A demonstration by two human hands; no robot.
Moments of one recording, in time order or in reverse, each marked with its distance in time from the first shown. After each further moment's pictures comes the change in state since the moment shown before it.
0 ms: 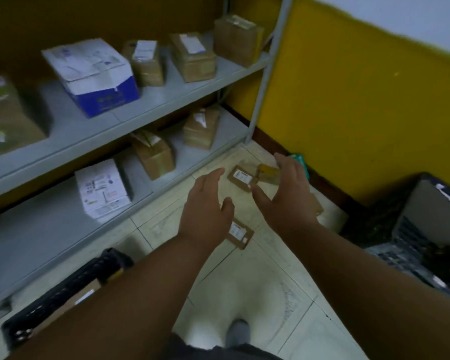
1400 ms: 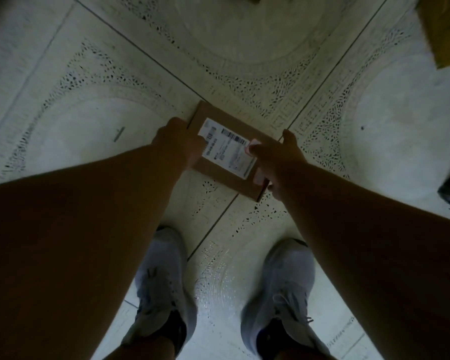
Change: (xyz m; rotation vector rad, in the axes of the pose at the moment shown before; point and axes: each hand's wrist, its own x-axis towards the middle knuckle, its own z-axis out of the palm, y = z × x) left_hand 0.214 -0.584 0.571 0.320 -0.634 -0.782; right_hand 0.121 0.551 0.600 0.373 -0.426 1.360
